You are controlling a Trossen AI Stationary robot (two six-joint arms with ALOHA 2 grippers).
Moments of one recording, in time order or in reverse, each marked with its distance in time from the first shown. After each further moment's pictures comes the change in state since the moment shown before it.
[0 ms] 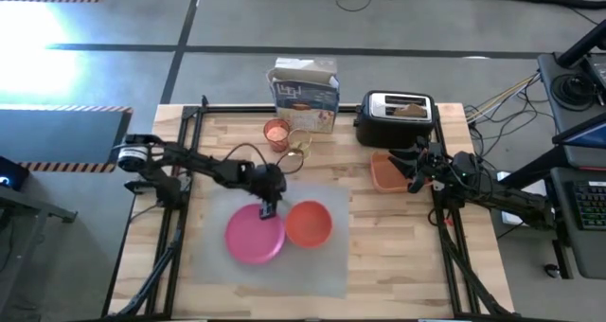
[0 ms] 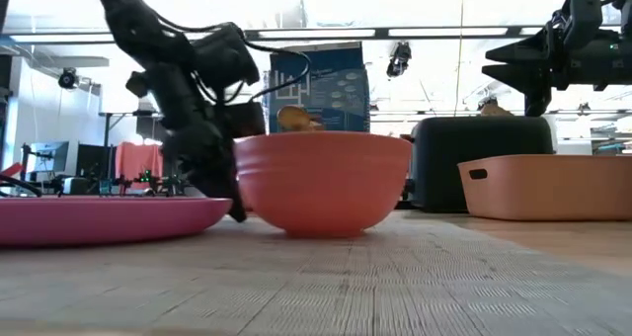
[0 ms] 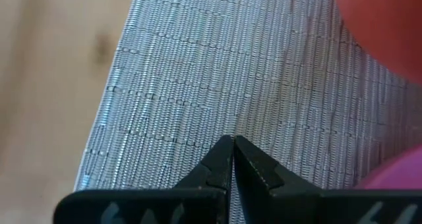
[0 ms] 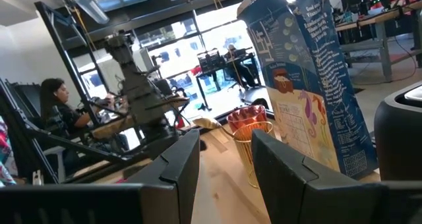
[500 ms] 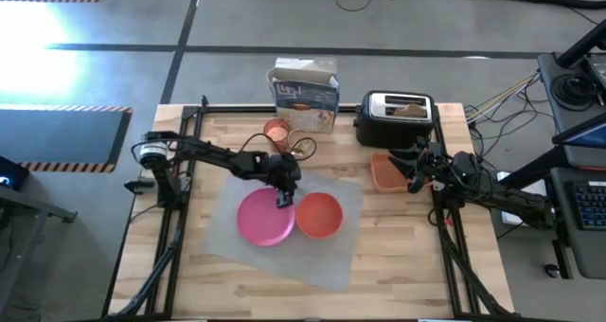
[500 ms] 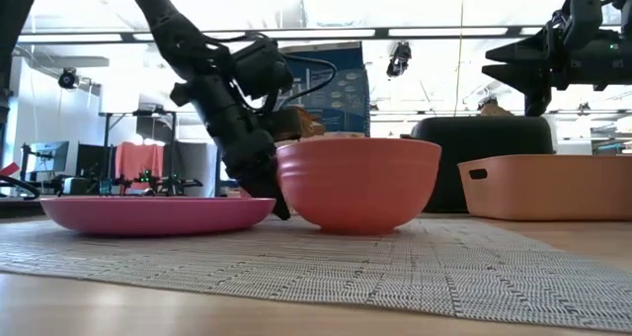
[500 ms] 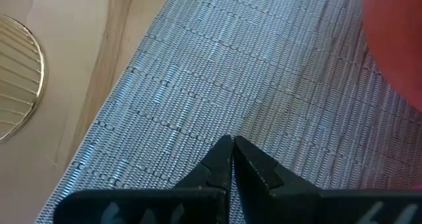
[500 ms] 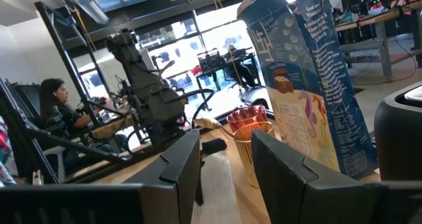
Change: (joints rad) left arm 0.070 0.155 0.169 0.020 -0.002 0.026; right arm 0.000 0.000 0.000 0.000 0.000 0.000
